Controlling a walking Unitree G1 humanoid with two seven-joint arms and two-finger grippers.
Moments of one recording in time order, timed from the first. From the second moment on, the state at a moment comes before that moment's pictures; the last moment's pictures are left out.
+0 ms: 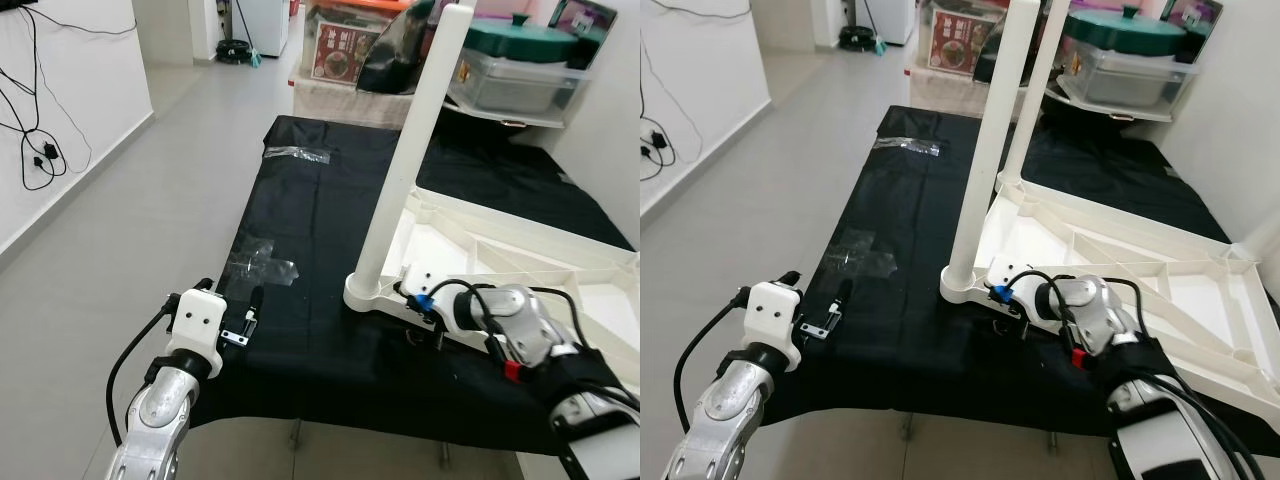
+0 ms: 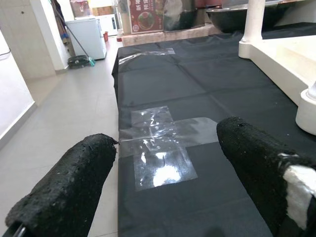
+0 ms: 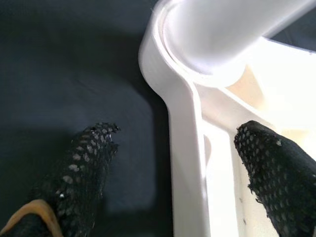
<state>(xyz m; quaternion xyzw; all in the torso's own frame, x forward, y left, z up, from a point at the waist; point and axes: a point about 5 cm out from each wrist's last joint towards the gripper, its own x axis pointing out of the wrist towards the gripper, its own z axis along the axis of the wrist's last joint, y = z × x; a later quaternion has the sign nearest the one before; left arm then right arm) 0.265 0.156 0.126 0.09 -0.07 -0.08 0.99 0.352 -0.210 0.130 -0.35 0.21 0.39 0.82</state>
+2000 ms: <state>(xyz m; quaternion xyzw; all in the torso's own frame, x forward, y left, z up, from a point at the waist) 0.268 0.143 0.114 0.09 -0.04 -0.10 0.99 0.348 -0.219 0.156 -0.56 0.12 0.52 0.64</state>
